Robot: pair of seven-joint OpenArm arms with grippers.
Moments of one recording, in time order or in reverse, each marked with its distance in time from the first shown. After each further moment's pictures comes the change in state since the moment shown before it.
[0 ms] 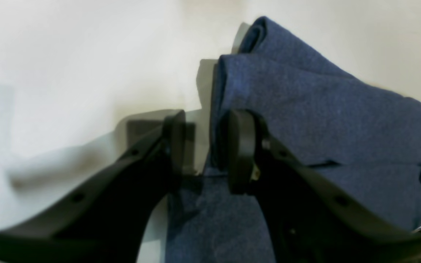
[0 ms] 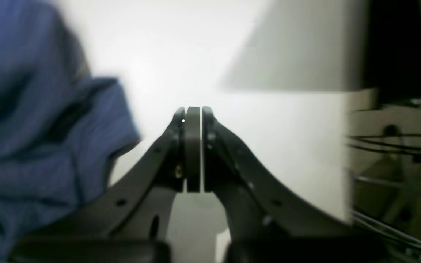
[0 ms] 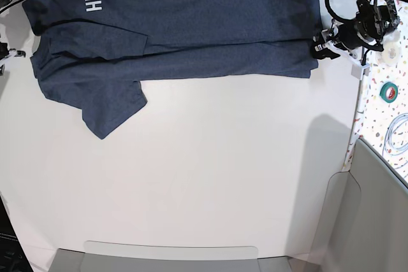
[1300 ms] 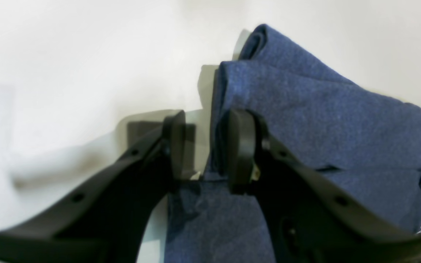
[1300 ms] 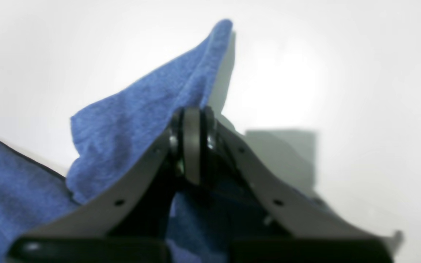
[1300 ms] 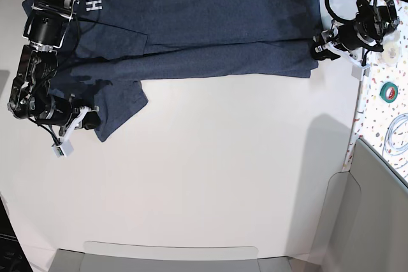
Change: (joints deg) left arm -0.3 0.1 0.0 -0.1 0.1 0.0 -0.4; right arm 27.1 -5.5 -29.4 -28.7 15.7 4.9 -3.8
